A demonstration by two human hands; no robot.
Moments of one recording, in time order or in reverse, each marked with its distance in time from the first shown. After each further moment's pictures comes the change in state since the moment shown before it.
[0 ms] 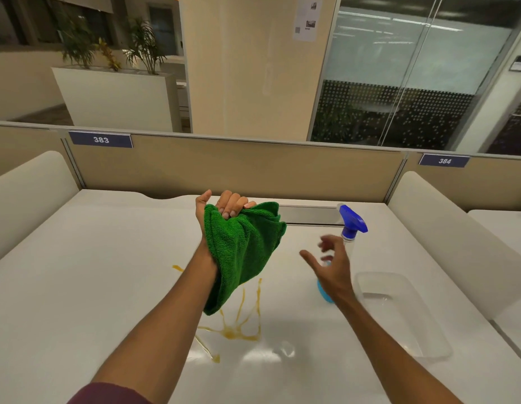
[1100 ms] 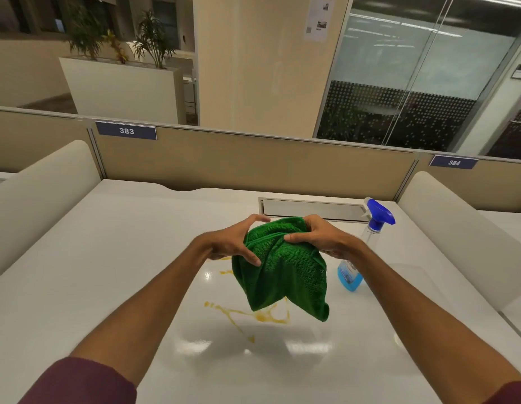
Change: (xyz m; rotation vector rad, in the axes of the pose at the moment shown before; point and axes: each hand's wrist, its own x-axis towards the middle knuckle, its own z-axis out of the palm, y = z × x) left_hand -0.067 0.077 -0.036 1.346 -0.138 -0.666; right_hand 0.027 -0.111 0.060 0.135 -0.918 0.344
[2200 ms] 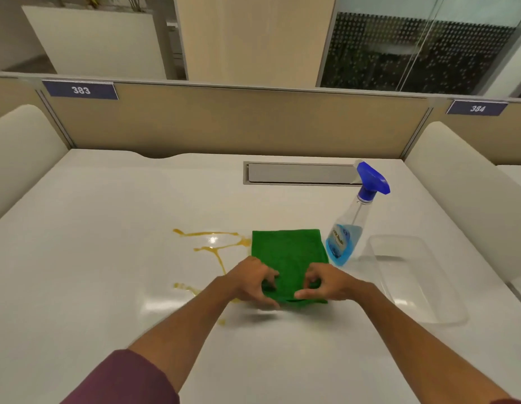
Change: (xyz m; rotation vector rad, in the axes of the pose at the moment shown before) left_hand 0.103 -0.114 0.122 1.066 -0.045 0.075; right_hand -0.043 0.193 -0.040 -0.733 -0.108 0.234
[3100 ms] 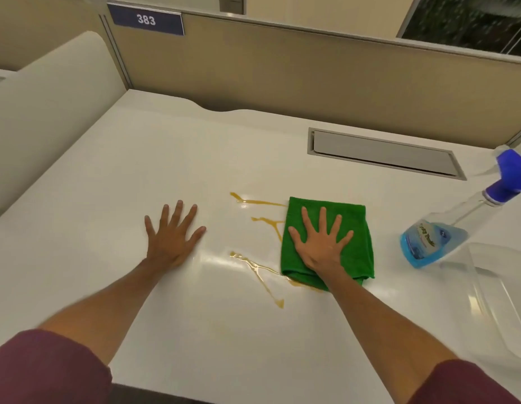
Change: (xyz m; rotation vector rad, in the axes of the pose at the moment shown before) left_hand -0.191 -0.198 0.049 -0.052 0.325 -0.964; right_hand 0.147 -0.116 0.079 -0.206 0.366 0.325
